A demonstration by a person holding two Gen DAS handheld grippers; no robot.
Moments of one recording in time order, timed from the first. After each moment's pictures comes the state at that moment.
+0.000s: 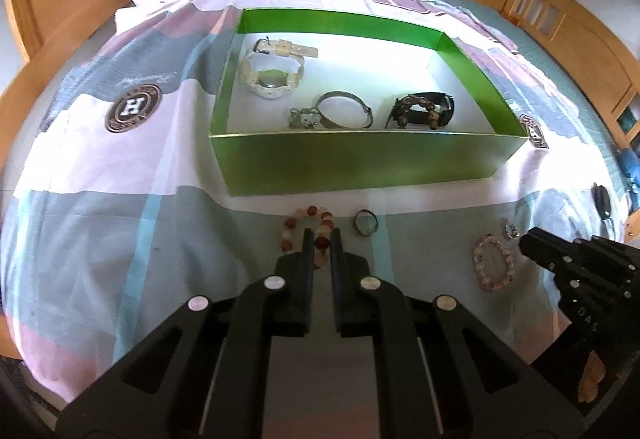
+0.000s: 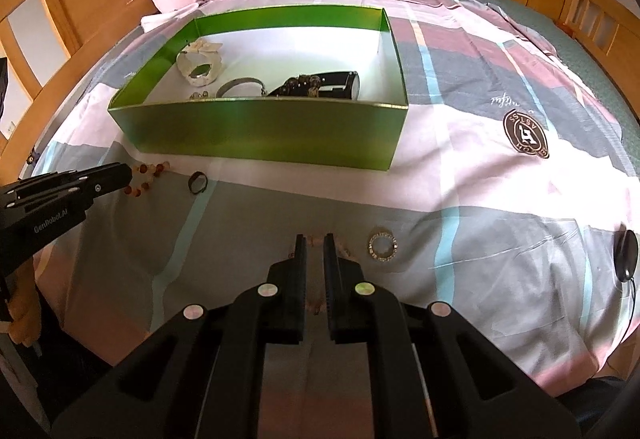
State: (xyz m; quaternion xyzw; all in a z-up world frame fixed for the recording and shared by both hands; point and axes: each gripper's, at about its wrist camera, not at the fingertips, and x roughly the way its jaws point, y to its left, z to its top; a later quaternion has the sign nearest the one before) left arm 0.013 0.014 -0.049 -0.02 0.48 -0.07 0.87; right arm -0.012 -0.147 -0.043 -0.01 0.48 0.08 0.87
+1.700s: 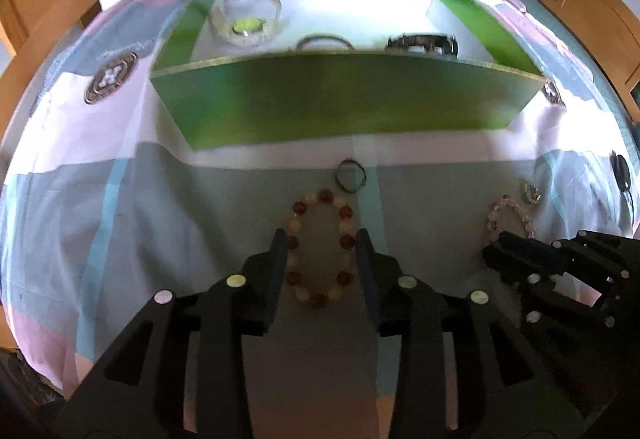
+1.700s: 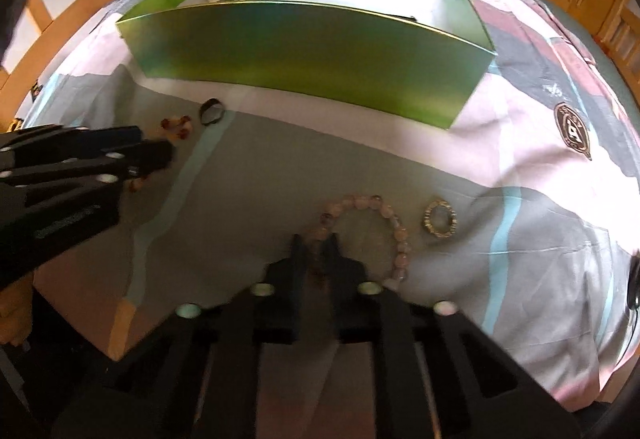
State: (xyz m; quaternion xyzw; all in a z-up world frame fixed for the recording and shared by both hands) left arm 0.015 -0.014 -0.091 0.01 0.54 -0.07 0.84; right arm -0.011 -0.120 -0.092 -0.07 0.54 0.12 0.83
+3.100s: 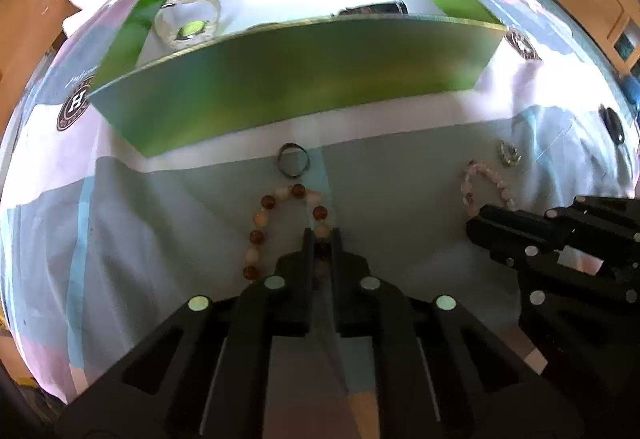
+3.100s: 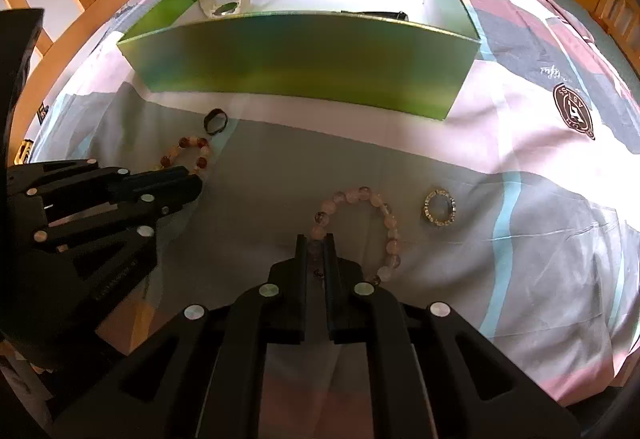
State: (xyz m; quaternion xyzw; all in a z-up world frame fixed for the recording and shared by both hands) left arm 0.005 -0.044 -0.090 0.06 0.54 -0.11 0.83; right arm -0.007 -0.135 -0.080 -0.02 0.54 0.12 0.83
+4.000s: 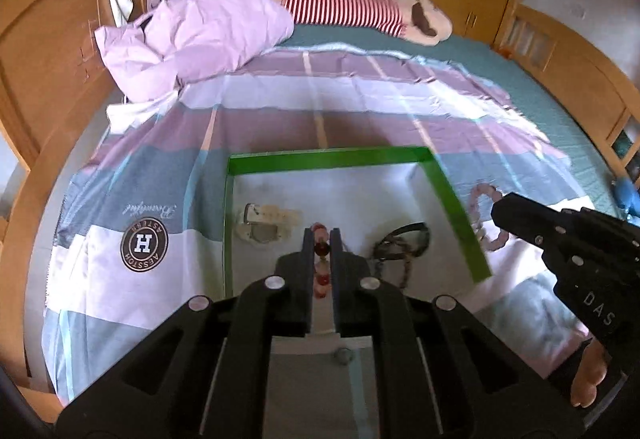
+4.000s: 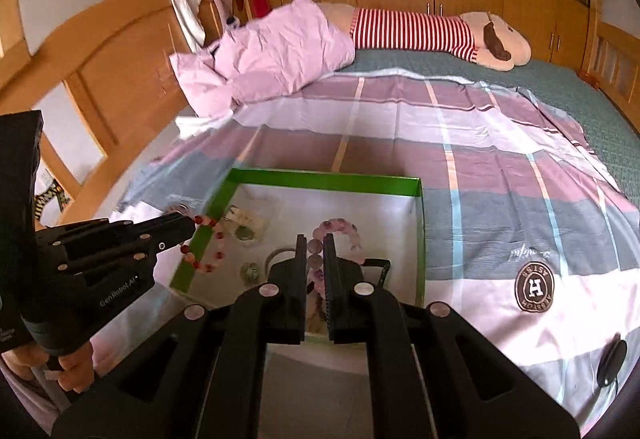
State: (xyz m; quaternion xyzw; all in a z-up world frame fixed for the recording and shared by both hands) left arm 0.101 -0.002 0.049 -0.01 0.43 -0.08 0.90; right arm 0.097 -0.137 0.058 0.02 0.41 0.13 0.90
